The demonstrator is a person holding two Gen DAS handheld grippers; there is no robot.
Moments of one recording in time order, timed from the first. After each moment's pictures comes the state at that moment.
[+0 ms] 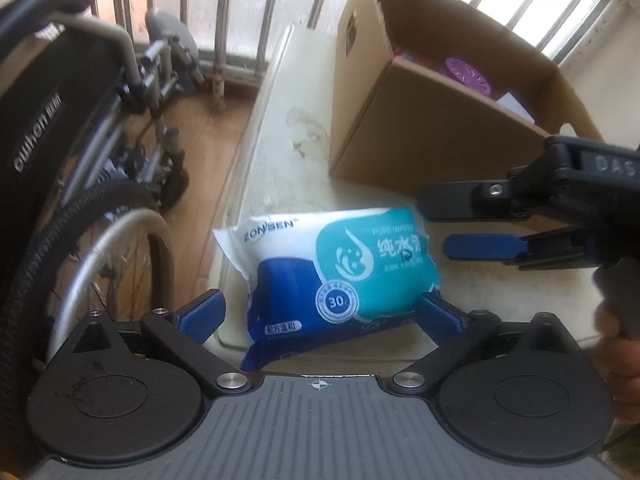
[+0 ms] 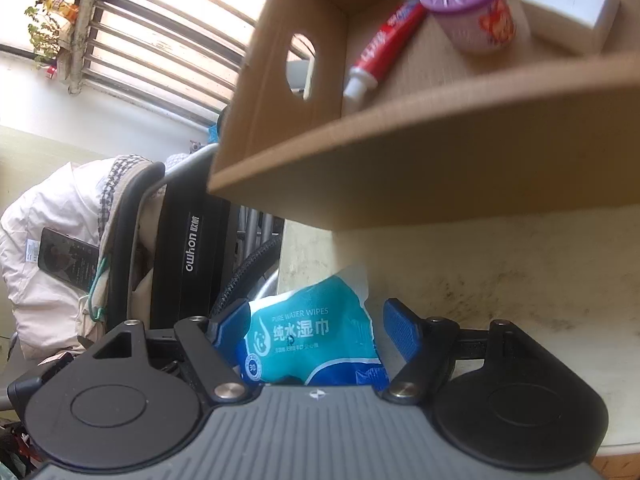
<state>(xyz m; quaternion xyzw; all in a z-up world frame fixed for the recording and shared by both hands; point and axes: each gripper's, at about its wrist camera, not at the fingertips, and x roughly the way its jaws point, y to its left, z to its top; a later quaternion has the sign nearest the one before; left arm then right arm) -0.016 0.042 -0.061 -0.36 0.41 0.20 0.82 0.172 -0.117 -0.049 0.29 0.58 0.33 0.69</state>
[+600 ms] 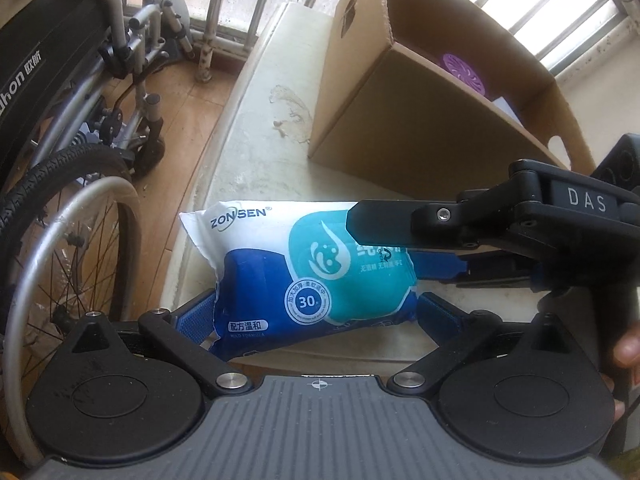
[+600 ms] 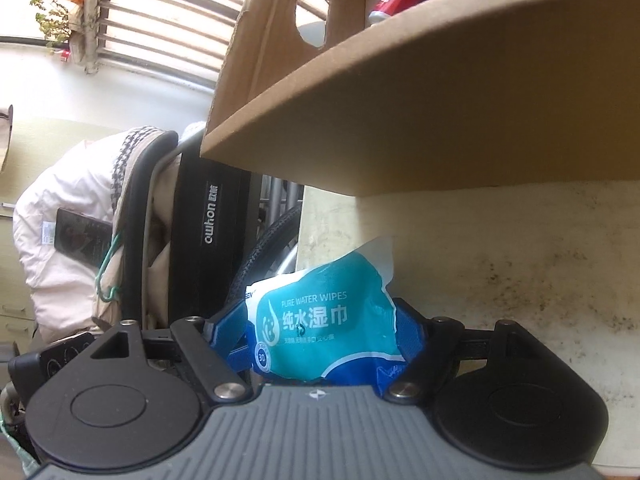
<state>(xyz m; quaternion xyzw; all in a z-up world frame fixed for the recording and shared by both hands) -0.011 0.039 -0.063 -0.42 0.40 0.18 0.79 0.180 -0.099 -0.074 0.30 0.60 0.39 0.63</state>
